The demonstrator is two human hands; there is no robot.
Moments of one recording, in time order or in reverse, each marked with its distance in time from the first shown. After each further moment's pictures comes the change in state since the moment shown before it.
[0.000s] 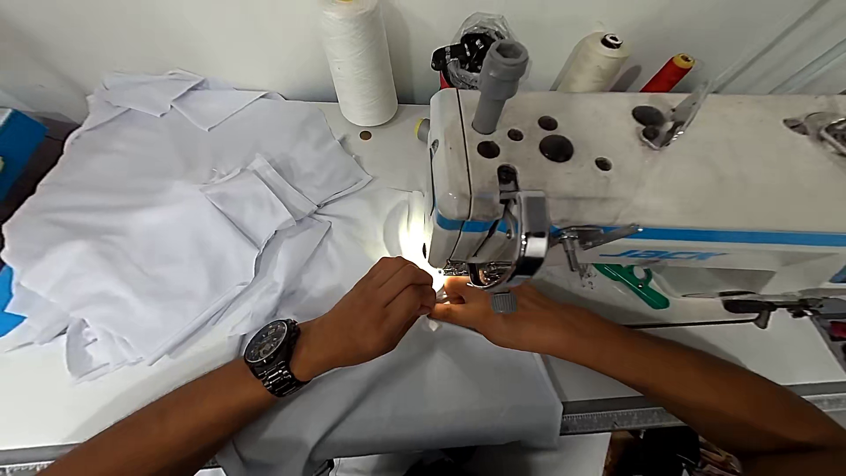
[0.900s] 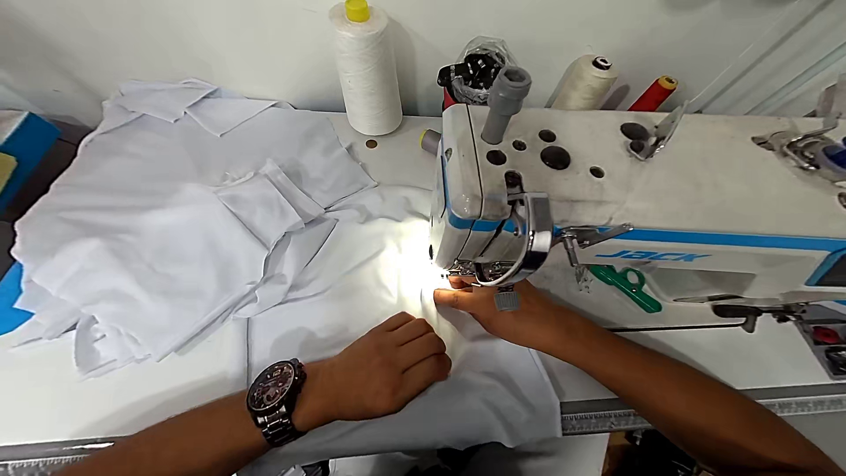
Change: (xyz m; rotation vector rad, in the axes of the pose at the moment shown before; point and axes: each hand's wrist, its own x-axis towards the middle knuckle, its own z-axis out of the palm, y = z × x) left_hand -0.026 0.043 0.006 -0.051 -0.123 0.085; right_hand 0.001 0.007 0.013 0.028 0.038 0.175
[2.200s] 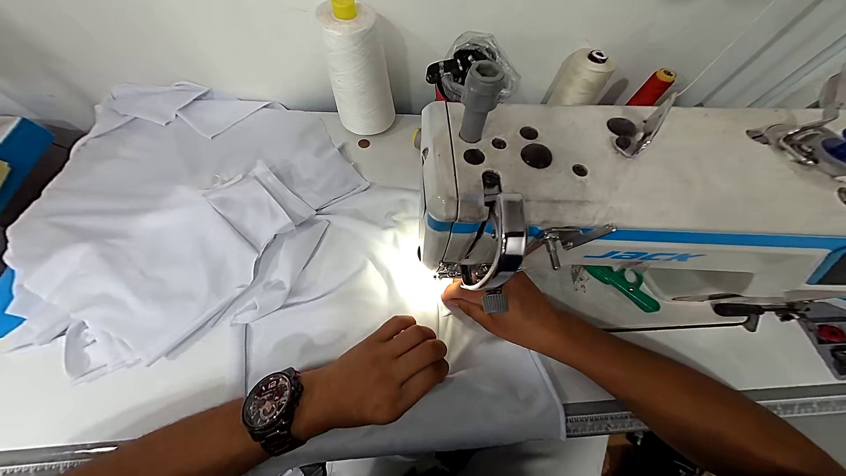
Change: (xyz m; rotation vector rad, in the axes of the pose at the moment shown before) left_hand 0.005 0.005 0.004 0.138 -0.030 0.017; right_hand -0.011 0.006 0.000 0.015 0.220 0.011
